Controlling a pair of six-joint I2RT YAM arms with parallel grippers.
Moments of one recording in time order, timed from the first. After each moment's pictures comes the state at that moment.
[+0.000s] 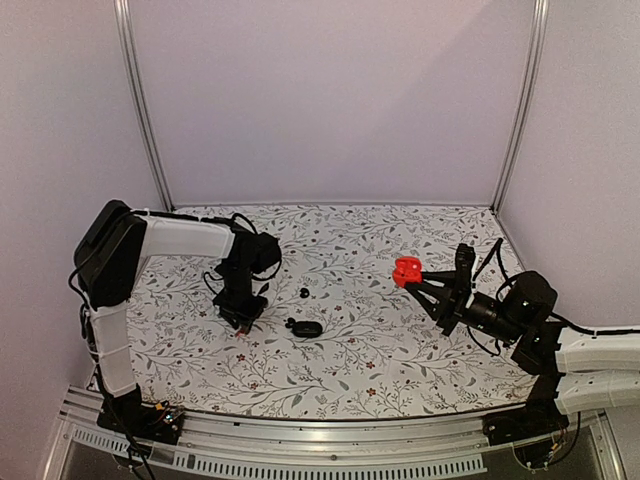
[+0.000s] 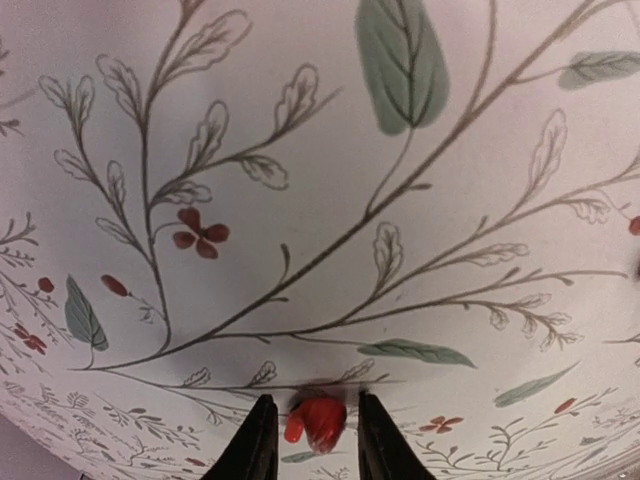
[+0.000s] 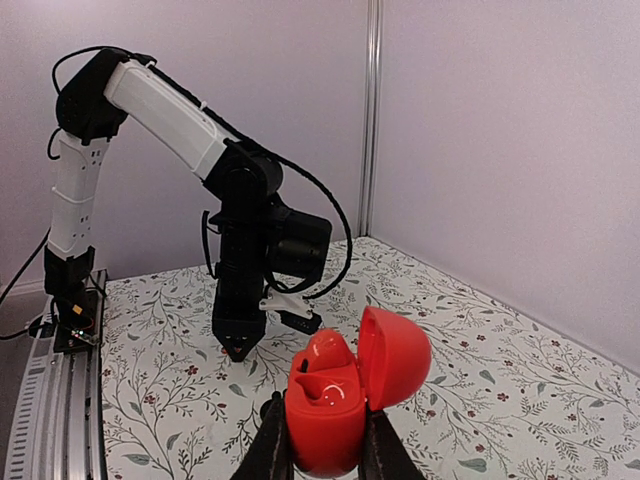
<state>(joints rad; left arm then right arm) -0.66 1.99 1.33 -1.06 -0.03 -0.33 0.84 0.93 0.27 0.78 -0.19 -0.01</state>
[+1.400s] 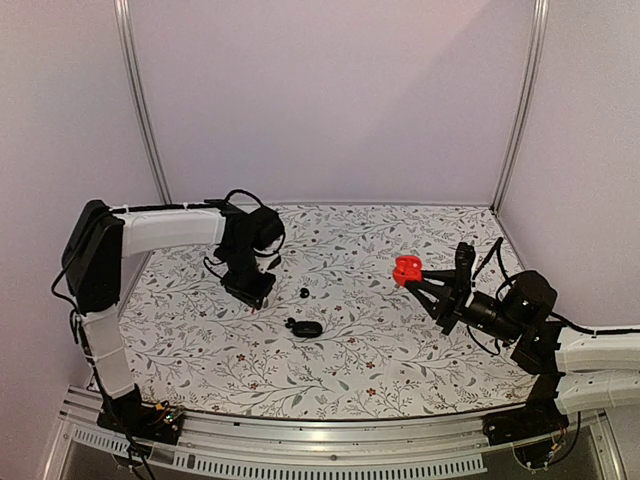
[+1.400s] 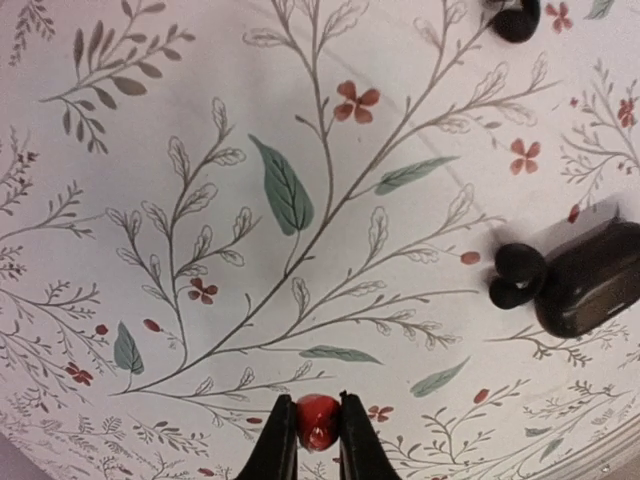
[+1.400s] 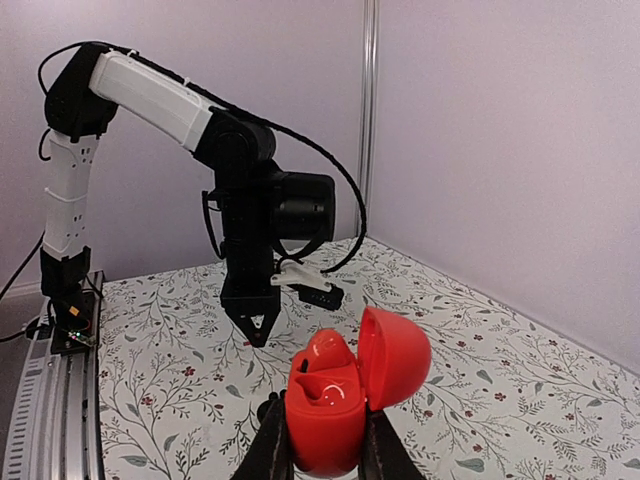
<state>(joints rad) -0.68 1.94 1.41 -1.02 -0.03 -0.26 0.84 0.94 0.27 0.78 -0.19 -0.01</state>
